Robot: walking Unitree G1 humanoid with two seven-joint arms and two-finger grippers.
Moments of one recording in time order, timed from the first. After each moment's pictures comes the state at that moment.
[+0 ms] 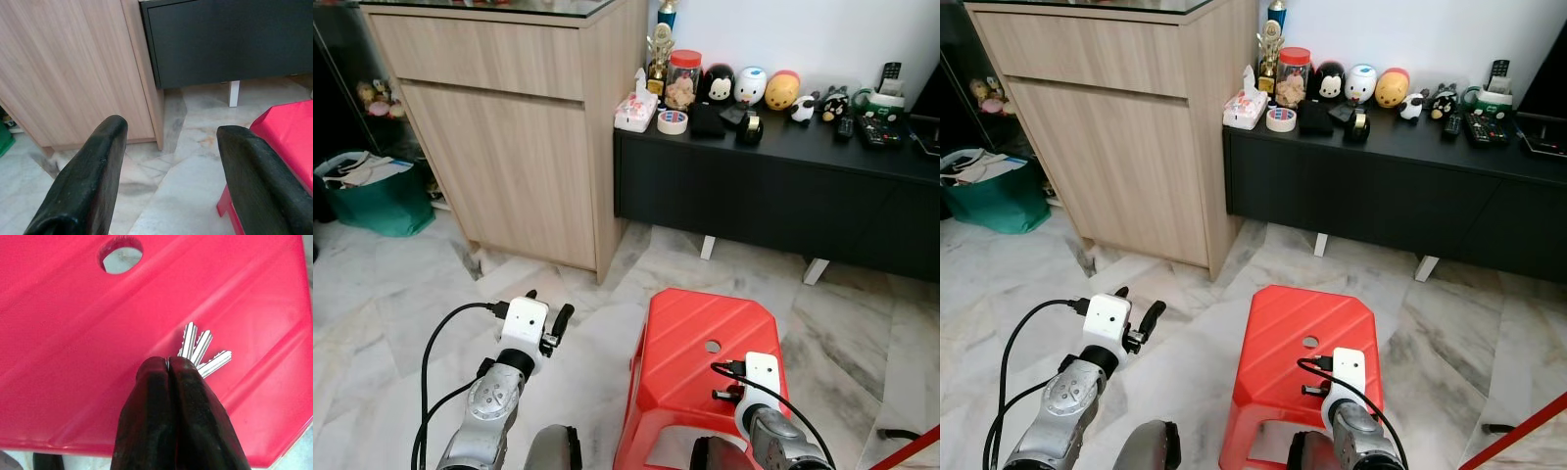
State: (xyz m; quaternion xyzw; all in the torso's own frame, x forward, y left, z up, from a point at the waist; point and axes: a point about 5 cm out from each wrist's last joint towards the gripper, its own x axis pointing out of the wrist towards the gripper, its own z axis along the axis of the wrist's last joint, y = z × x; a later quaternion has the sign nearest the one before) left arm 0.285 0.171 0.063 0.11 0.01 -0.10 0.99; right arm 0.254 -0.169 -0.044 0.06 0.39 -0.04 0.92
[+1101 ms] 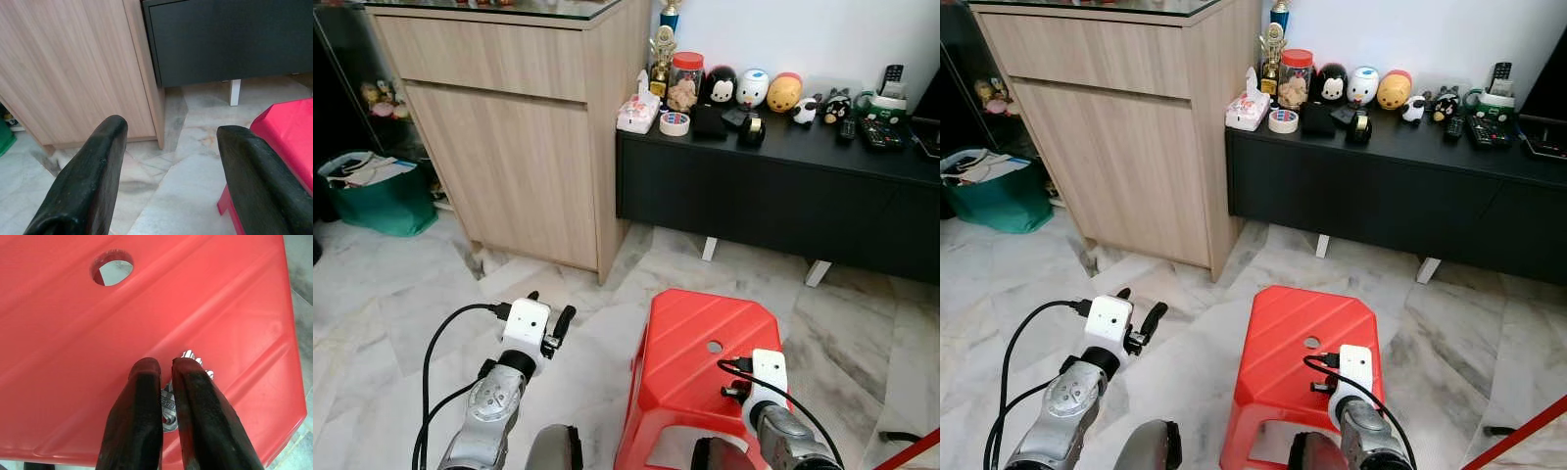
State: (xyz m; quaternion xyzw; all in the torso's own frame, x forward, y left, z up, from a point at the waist) left arm 0.283 0.170 0.062 0.11 0.01 -0.10 0.99; right arm 0.254 -0.179 -0.043 0.05 0.38 -0.04 0.92
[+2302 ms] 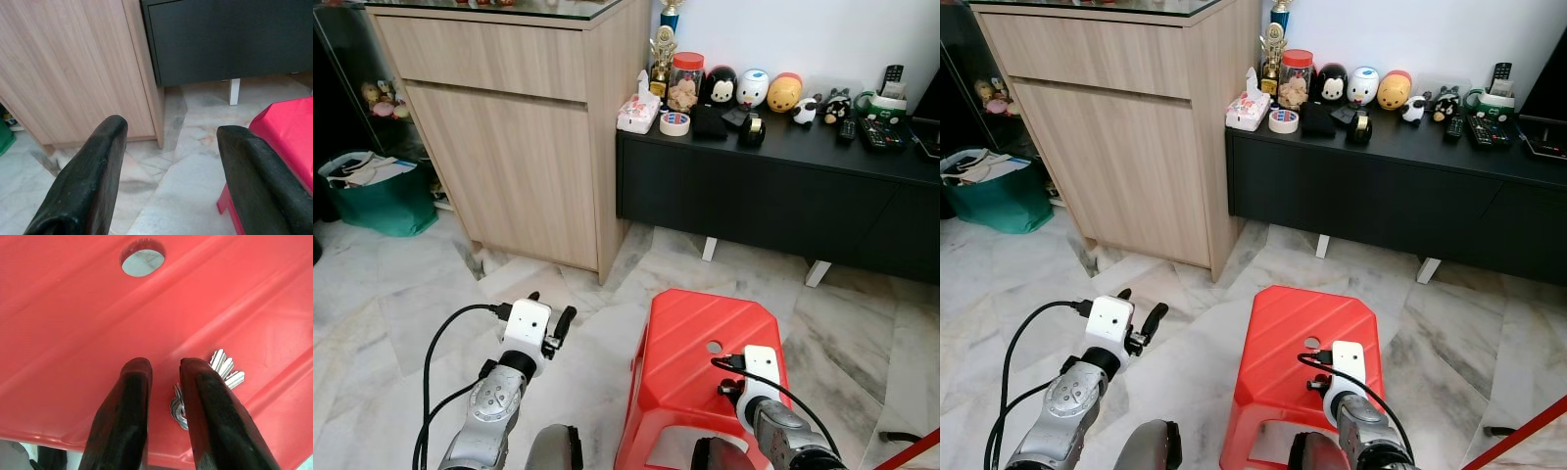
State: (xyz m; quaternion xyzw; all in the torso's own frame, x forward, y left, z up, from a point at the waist) left arm 0.283 0.170 0.061 0.11 0.01 -0.10 0.99; right arm 0.259 -0.171 -0.041 0.05 0.41 0.00 0.91
